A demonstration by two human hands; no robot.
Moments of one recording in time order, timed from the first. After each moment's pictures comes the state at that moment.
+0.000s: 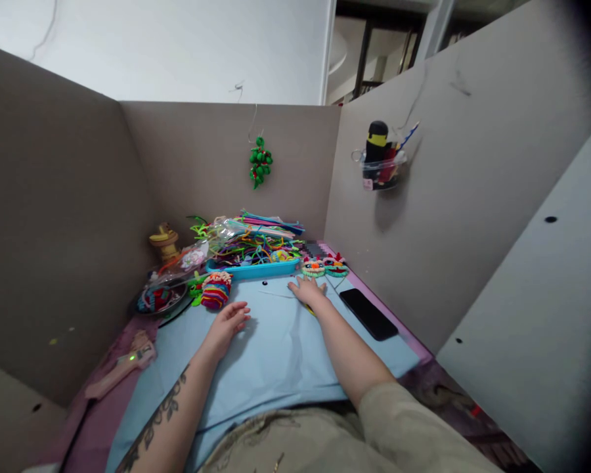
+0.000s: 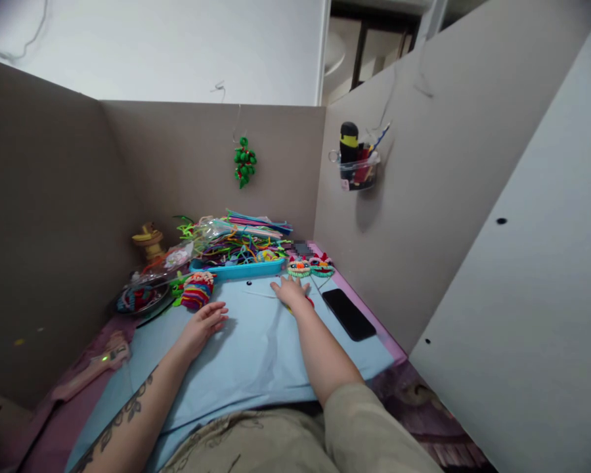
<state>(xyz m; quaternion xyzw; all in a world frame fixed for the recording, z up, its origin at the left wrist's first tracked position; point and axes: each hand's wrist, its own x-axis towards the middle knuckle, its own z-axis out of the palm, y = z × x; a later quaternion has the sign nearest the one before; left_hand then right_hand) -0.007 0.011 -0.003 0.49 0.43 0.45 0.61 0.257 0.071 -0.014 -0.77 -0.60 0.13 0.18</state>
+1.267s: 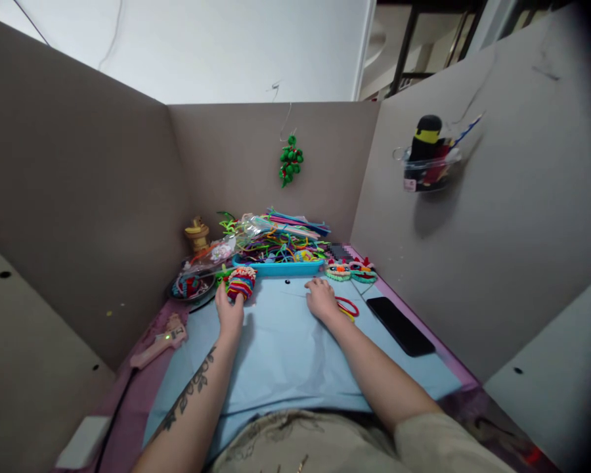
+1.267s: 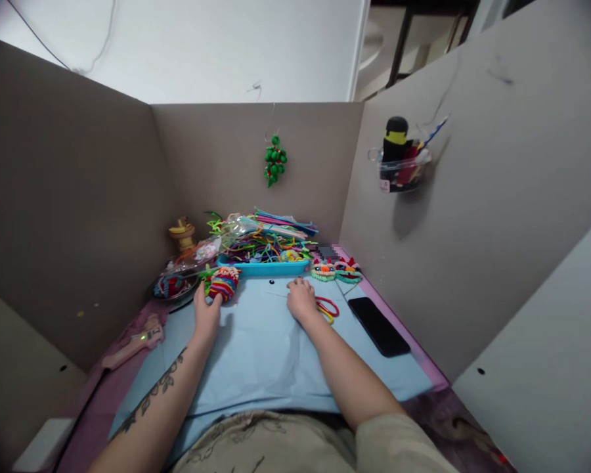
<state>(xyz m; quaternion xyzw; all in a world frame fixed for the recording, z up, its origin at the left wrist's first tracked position) -0.040 0.041 -0.015 0.52 0.55 0.61 0.22 0.220 0.043 -0.014 -0.65 -0.71 0.04 0.27</state>
